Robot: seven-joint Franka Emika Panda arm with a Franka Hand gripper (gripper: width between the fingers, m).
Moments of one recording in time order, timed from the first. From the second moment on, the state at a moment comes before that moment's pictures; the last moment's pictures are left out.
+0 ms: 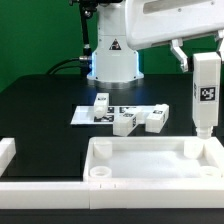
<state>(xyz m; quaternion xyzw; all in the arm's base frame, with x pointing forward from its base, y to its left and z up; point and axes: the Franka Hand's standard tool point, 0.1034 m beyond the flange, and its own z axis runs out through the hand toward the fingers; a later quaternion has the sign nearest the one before) 0.606 0.100 0.175 -0.97 -0.03 -0.22 0.07</state>
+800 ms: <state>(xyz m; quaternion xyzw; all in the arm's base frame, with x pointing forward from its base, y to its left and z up) 0.618 0.104 0.161 -0.97 -0.09 -0.20 0.07</state>
